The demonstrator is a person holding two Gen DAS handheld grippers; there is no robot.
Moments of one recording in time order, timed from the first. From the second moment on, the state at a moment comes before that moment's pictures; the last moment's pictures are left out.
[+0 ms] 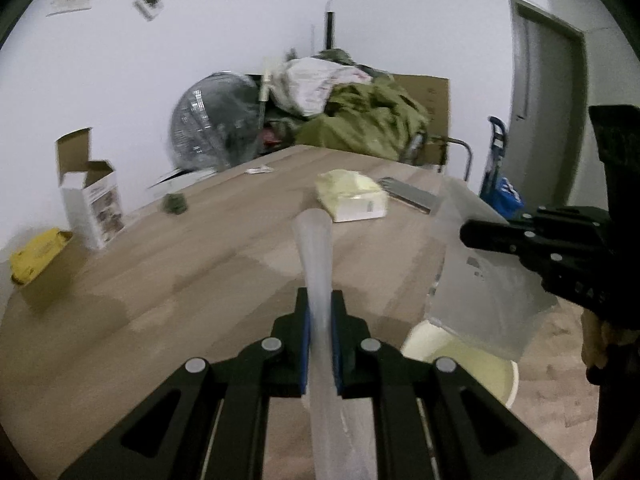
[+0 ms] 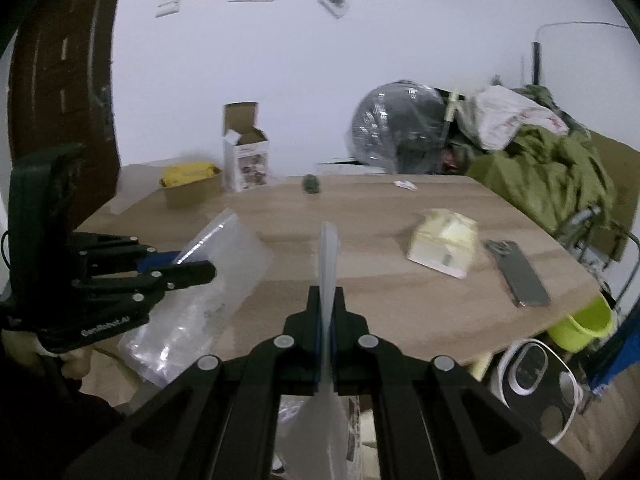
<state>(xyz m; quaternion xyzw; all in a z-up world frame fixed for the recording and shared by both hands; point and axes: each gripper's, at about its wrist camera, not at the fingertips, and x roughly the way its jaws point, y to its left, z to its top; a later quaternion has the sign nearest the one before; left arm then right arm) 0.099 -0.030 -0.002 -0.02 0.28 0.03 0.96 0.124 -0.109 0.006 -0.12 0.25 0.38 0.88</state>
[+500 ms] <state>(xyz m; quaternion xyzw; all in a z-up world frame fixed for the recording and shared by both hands) 0.132 -0.107 -0.025 0.03 0.32 -0.10 0.94 0.136 -0.212 -0.055 -0.07 0.32 0.27 0.90</state>
